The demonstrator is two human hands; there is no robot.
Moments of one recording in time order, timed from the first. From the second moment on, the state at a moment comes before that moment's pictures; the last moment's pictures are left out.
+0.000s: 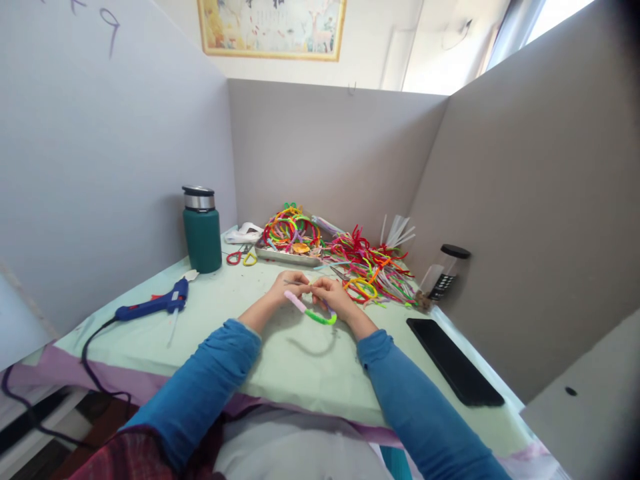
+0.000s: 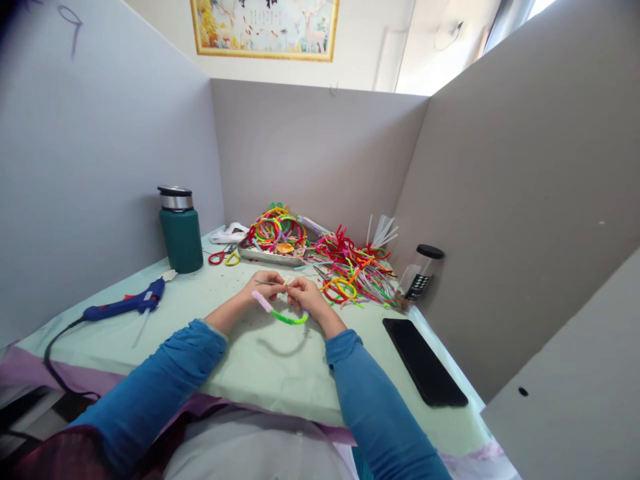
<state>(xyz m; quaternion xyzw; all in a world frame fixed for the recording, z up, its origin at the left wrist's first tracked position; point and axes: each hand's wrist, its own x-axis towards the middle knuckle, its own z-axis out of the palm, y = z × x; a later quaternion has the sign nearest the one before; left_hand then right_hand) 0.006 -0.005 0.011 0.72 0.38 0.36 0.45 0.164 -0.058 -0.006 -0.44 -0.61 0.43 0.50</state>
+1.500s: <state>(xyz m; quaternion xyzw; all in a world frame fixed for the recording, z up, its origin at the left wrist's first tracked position) 0.009 -0.001 0.009 0.67 0.39 0.38 0.50 0.164 -0.056 -0.007 -0.46 -0.58 0.41 0.53</state>
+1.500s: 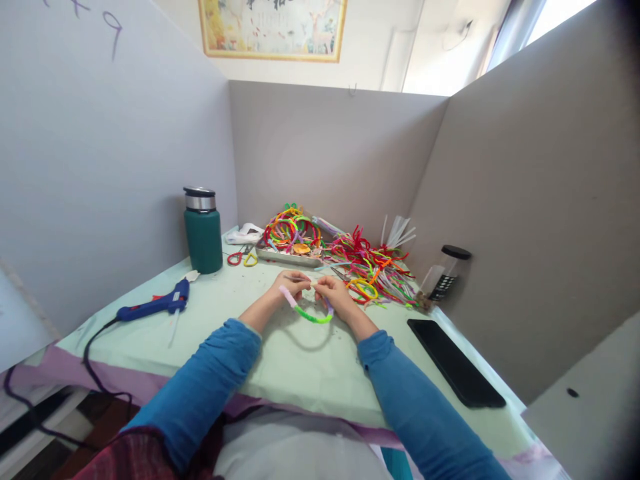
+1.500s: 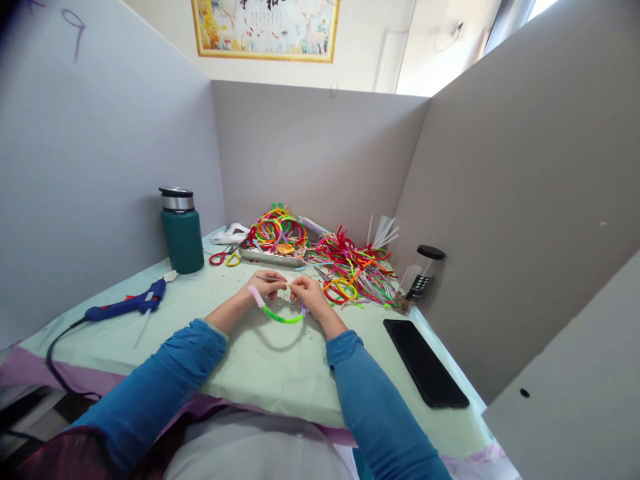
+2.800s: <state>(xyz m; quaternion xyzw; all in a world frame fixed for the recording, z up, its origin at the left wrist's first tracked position) 0.013 -0.003 0.002 0.67 0.40 0.37 0.50 0.163 -0.056 -0.007 -0.46 -0.61 0.41 0.50</state>
